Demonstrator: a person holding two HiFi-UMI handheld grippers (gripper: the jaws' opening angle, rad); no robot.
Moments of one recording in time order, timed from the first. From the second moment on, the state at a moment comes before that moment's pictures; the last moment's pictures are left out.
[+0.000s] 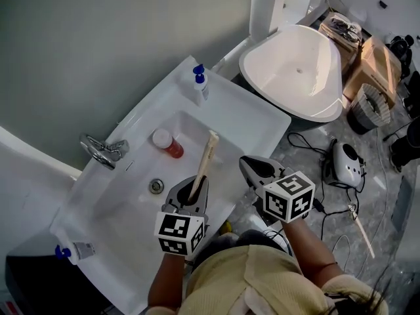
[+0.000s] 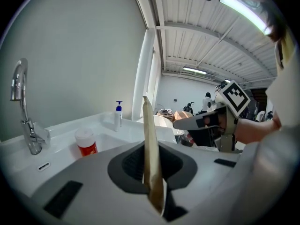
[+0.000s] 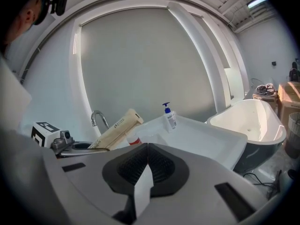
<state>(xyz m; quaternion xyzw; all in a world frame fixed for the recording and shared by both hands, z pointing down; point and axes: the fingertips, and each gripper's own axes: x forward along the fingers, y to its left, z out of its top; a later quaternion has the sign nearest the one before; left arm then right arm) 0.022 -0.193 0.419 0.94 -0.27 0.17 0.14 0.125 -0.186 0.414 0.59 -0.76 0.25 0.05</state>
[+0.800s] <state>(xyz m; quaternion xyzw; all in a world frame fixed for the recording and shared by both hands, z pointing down) 0.068 -0.254 0.442 0.92 -0.30 0.17 0.17 0.156 -0.254 0.421 0.57 -0.78 0.25 0.07</state>
